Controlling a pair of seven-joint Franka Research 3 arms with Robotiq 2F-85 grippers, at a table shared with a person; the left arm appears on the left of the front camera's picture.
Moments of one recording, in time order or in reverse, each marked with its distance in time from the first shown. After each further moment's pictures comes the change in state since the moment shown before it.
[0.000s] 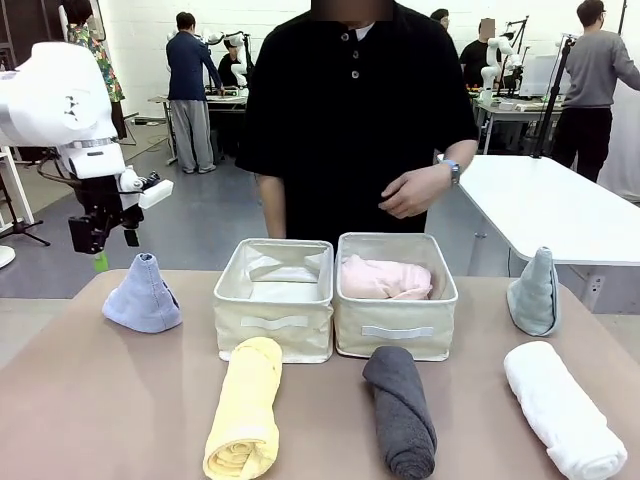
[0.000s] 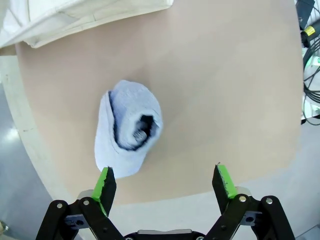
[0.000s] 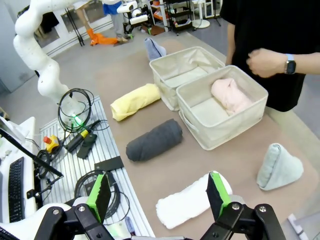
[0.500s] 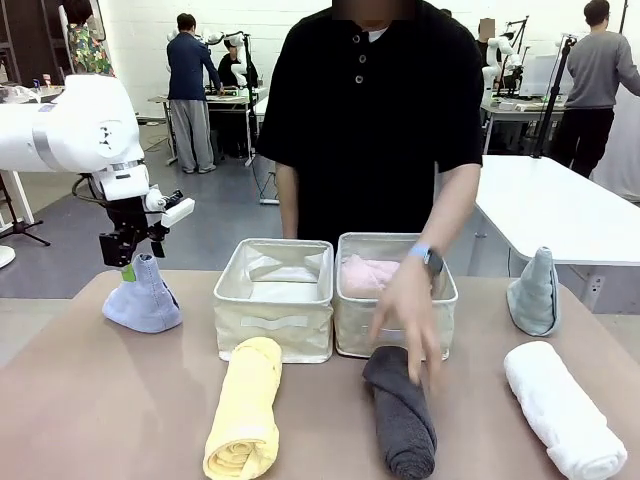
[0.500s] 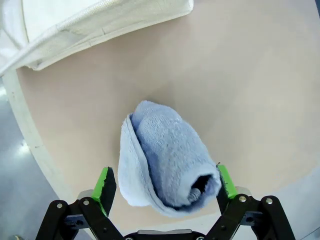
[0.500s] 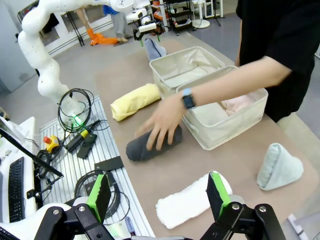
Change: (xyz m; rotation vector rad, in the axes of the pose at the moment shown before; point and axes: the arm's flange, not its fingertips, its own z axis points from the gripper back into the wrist) left arm 0.019 0.034 -0.042 0.021 -0.011 -0.097; right arm 0.000 0.000 0.000 0.000 0.000 0.000
